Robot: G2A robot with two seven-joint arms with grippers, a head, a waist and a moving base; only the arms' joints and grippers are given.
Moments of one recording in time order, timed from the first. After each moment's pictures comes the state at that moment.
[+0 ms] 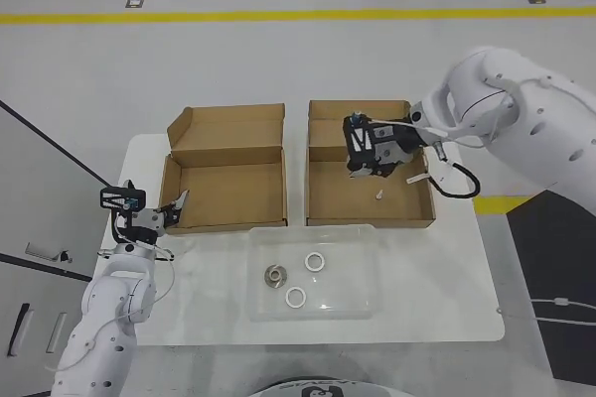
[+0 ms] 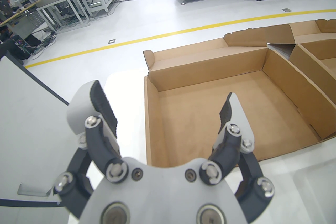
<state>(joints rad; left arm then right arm) 1.73 -1.15 -1.60 -1.80 1.33 0.00 0.00 -0.06 -0.84 0.17 -1.40 -0.31 -1.01 0.81</state>
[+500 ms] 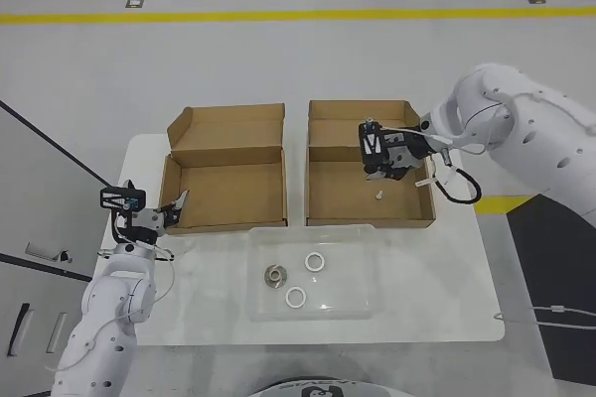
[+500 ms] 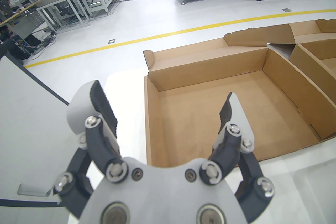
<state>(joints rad) 1.73 -1.15 -1.60 -1.80 1.33 0.00 0.00 -0.12 -0.83 0.17 -1.32 -0.37 -1.01 0.81</state>
